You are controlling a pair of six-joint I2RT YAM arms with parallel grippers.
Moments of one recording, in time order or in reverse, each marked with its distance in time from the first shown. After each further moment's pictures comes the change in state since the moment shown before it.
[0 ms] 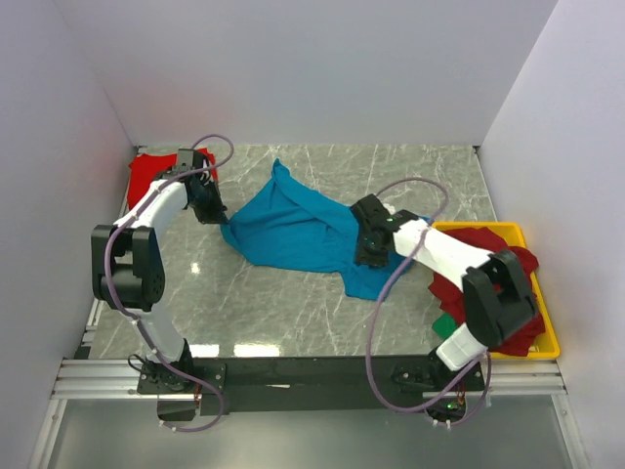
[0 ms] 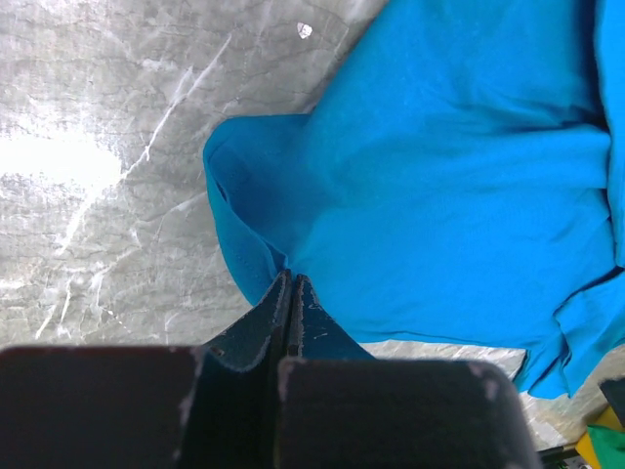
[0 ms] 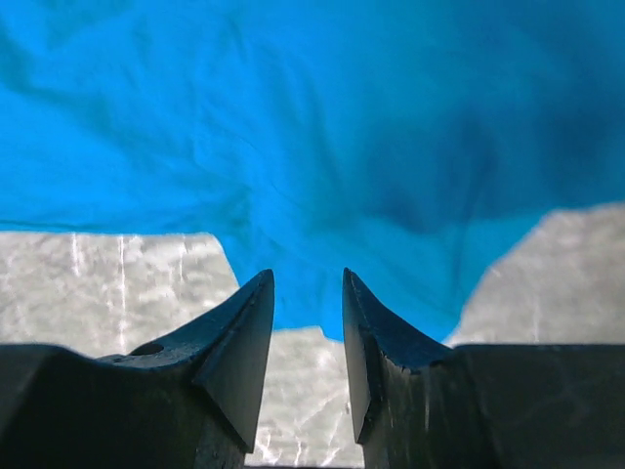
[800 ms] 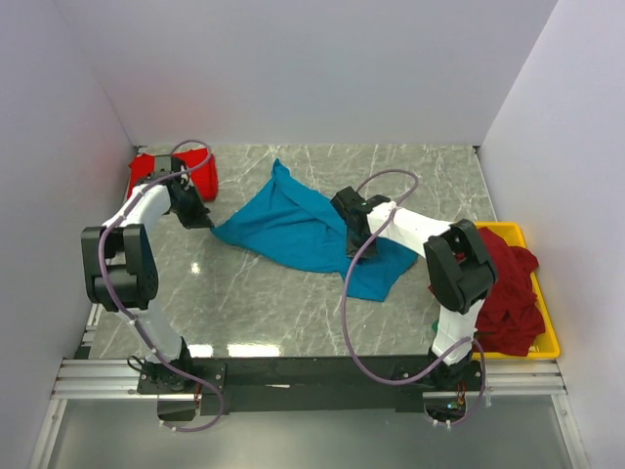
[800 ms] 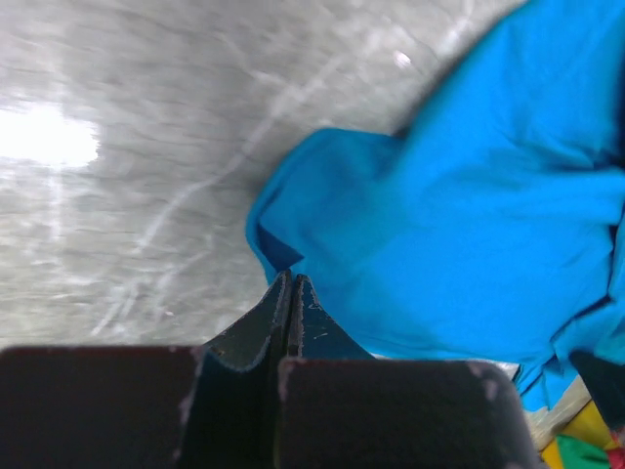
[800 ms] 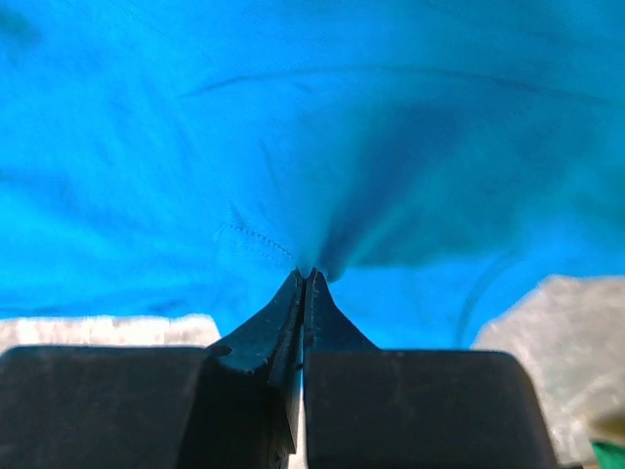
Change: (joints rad) left arm 0.121 0.000 -0.053 0.027 0.054 0.001; right arm 0.023 0.315 0.243 -0.099 0.062 -0.078
